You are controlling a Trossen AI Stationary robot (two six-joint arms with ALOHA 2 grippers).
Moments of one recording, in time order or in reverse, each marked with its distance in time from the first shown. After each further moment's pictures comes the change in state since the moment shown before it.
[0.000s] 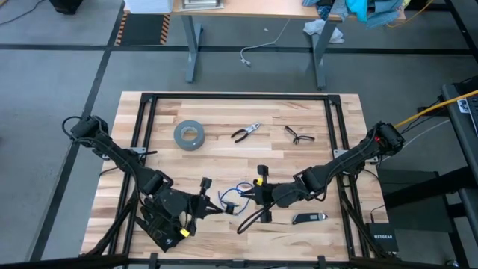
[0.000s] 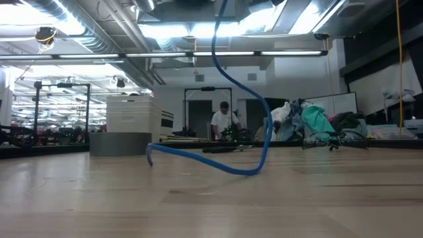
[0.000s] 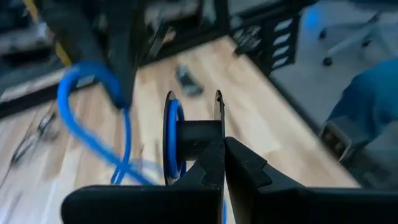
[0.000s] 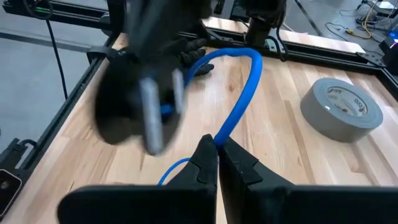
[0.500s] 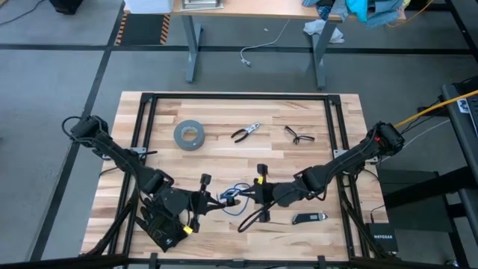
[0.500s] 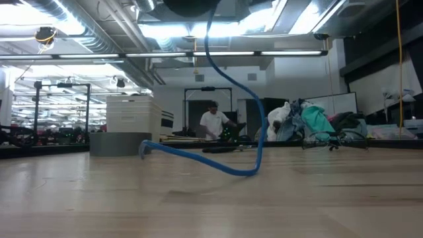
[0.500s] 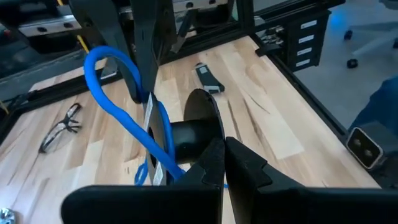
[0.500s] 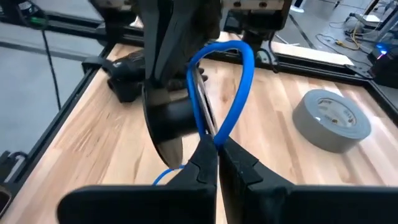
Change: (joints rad) left arm 0.002 0.000 0.000 -0.027 -0.084 -0.024; right arm 0.001 -0.001 0.000 0.038 0.029 -0.030
